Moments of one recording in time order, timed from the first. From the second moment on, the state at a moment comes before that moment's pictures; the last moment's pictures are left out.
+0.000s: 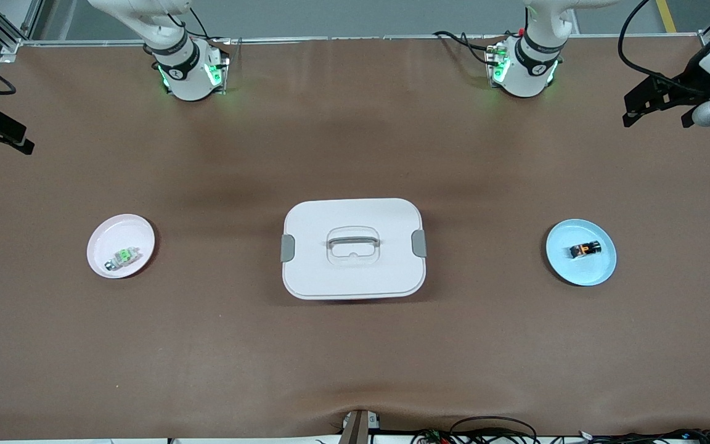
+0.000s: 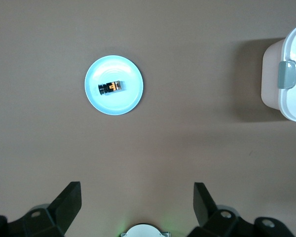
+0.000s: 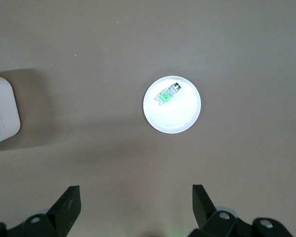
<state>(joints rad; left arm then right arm) 0.01 -0.13 -0.10 -1.62 -0.01 1.47 -0.05 -0.08 -0.03 0.00 -1.51 0.00 1.45 0.02</state>
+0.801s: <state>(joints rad) 0.02 -0.12 -0.10 -1.60 0.01 1.46 -0.10 -0.08 -0.03 0.00 -1.51 0.00 1.45 0.02</state>
